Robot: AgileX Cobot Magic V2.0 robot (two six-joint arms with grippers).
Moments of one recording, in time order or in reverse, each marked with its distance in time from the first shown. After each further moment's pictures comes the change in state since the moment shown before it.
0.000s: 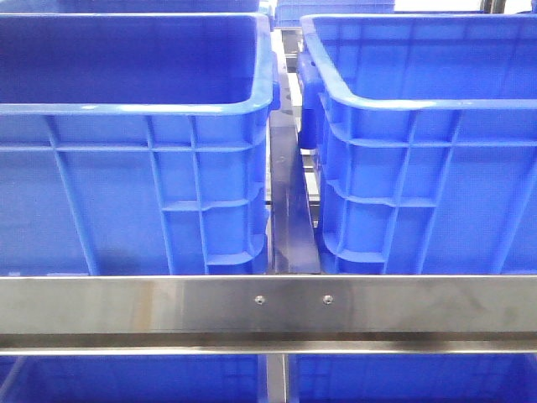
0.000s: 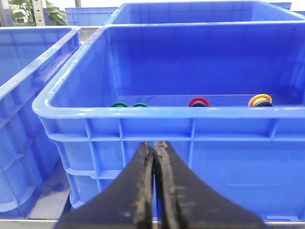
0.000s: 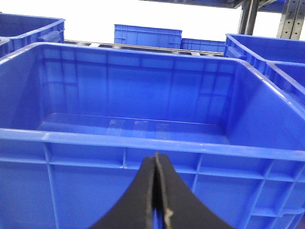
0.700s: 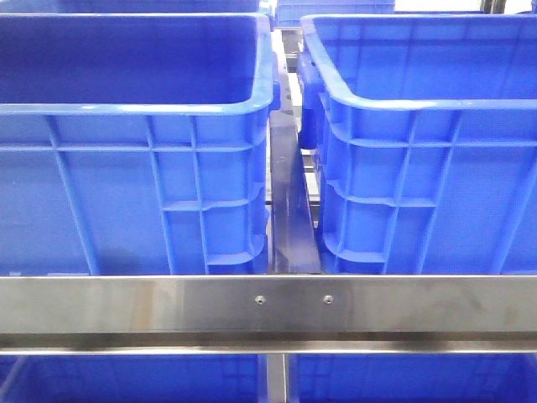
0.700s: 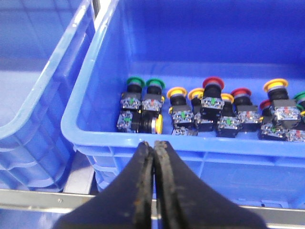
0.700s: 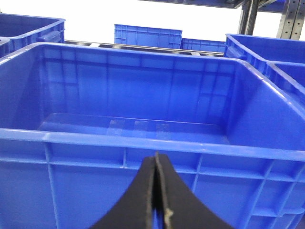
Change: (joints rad) left arm 0.000 0.411 -0.536 -0.006 0.478 0.000; right arm 0.000 0.000 0.000 0.000 0.000 0.000
